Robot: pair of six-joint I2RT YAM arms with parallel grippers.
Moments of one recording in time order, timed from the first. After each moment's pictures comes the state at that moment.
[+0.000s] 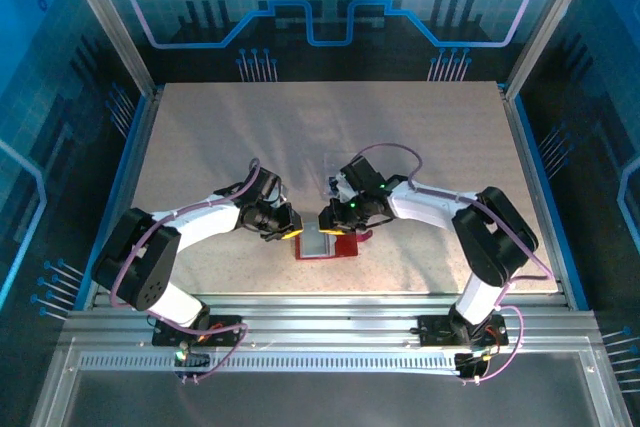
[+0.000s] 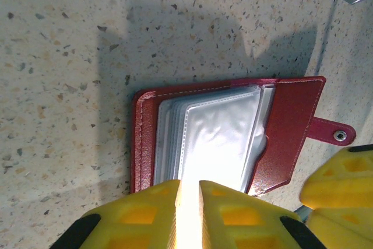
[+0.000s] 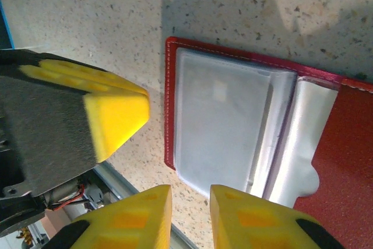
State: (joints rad) left arm -0.44 1.53 0.75 -0.33 0.48 -0.82; right arm 0.67 1.72 1.01 -0.37 -0.58 0.73
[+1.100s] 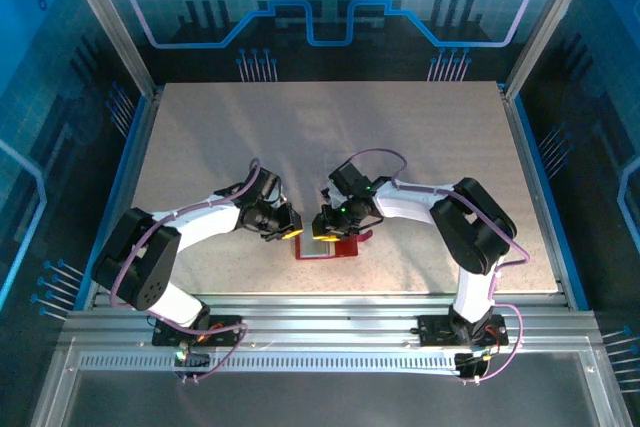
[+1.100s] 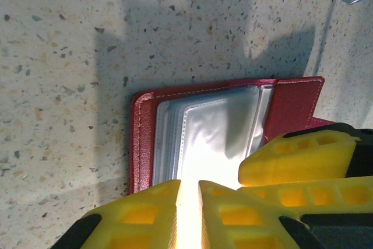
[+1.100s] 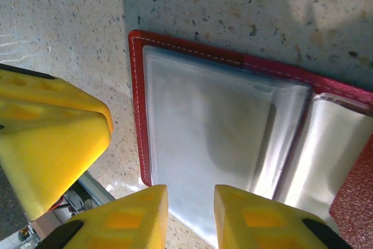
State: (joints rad) left arm -0.44 1.53 0.74 -0.32 0.48 -0.82; right arm 0.71 1.84 1.06 -0.38 -0.57 0.73
